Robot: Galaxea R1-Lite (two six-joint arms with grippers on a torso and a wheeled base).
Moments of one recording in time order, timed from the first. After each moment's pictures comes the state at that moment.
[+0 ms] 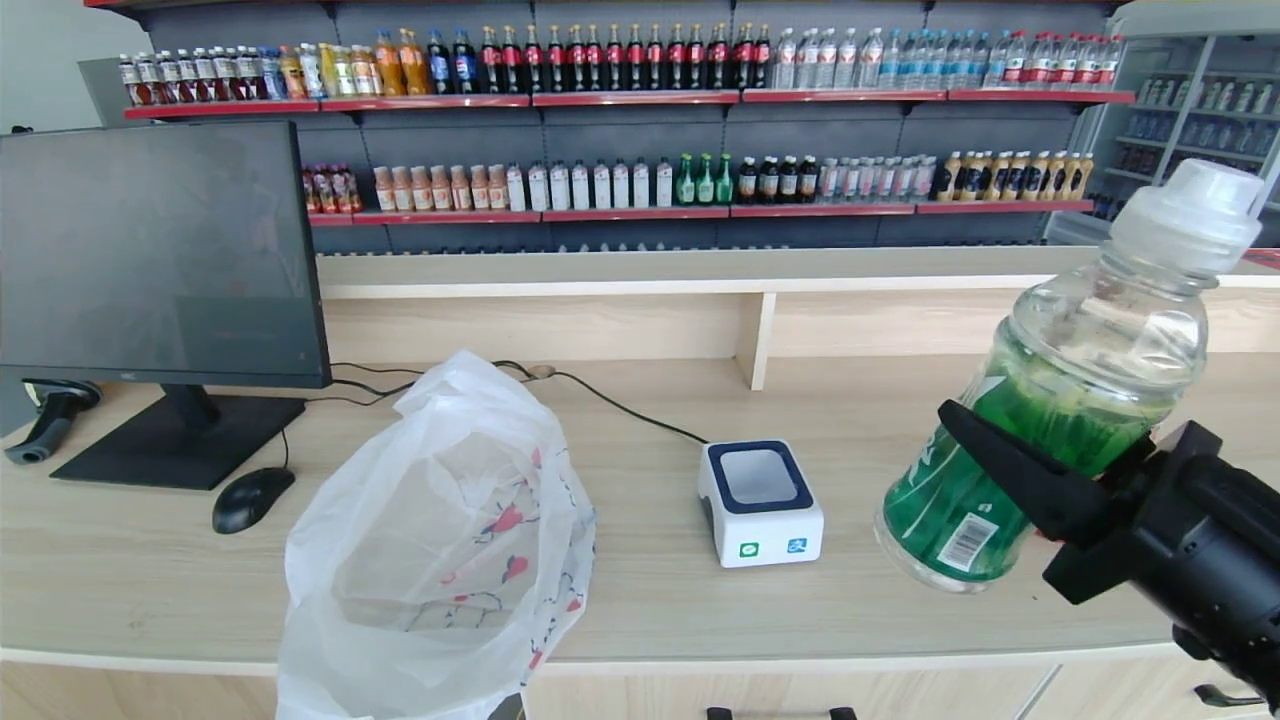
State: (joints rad) left arm 0.00 0.00 0.00 0.00 0.00 -0.02; right arm 0.58 1.42 -0.17 -1.57 0.05 -0.02
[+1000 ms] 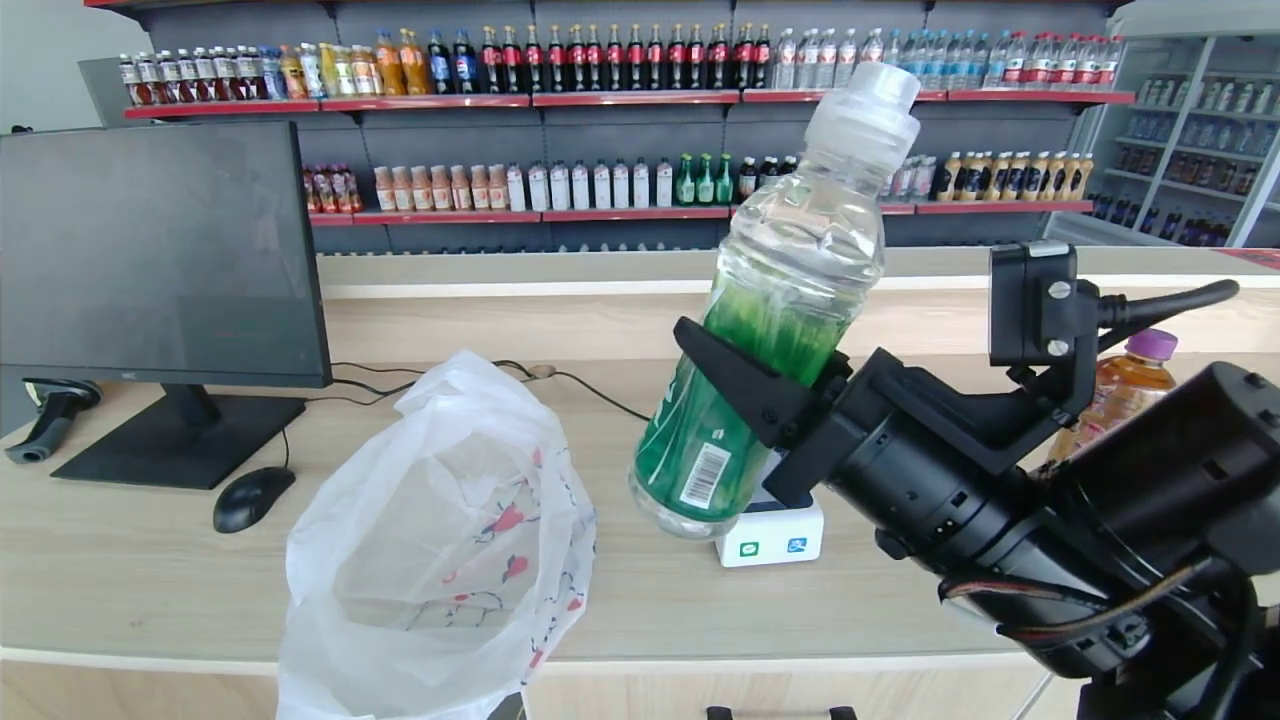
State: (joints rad) left arm 0.00 0.00 0.00 0.00 0.00 -0.02; right arm 0.83 1.76 -0.62 -1.57 0.04 0.21
